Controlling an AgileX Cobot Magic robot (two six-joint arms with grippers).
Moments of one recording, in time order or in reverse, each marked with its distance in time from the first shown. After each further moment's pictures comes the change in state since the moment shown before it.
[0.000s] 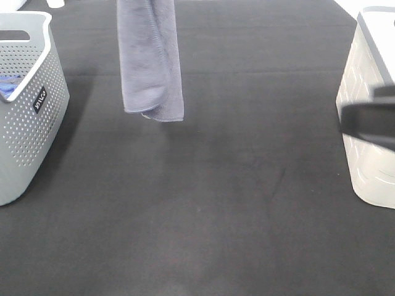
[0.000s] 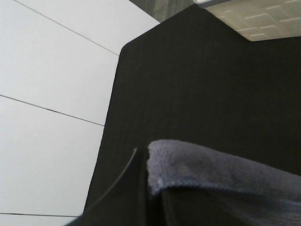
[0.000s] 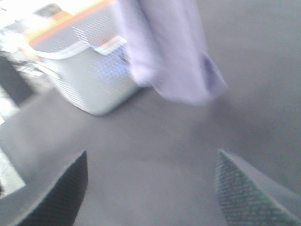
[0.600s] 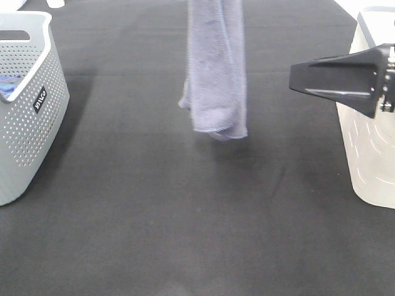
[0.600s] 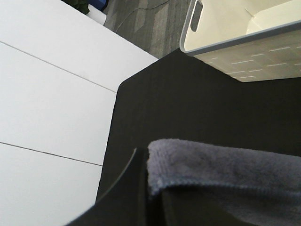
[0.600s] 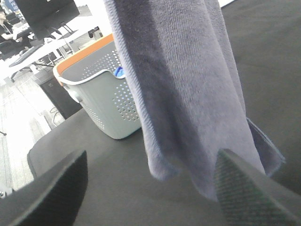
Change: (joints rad) left arm -0.143 0.057 0.000 0.000 -0.123 0.000; right arm 0.000 0.463 -0.068 0.303 0.114 -0.422
